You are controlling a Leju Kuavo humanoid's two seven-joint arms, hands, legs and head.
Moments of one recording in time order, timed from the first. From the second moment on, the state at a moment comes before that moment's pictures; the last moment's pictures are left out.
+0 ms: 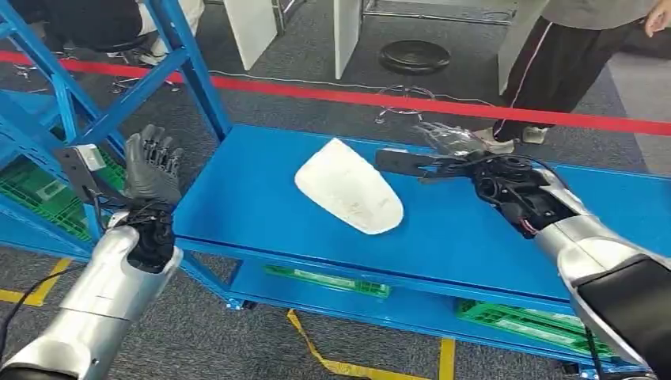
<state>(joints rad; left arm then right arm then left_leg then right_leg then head) -0.52 0.04 -0.32 -1.26 0.21 0.19 -0.55 -1.06 0.00 0.77 -0.33 0.80 0.19 -0.35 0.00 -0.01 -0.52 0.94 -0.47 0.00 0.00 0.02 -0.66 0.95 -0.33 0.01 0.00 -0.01</state>
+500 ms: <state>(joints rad) -0.52 0.04 -0.32 -1.27 0.20 0.19 -0.55 -1.03 0.04 0.66 -0.34 0.60 0.28 -0.37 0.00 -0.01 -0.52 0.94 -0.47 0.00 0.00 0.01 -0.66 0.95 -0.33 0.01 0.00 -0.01</state>
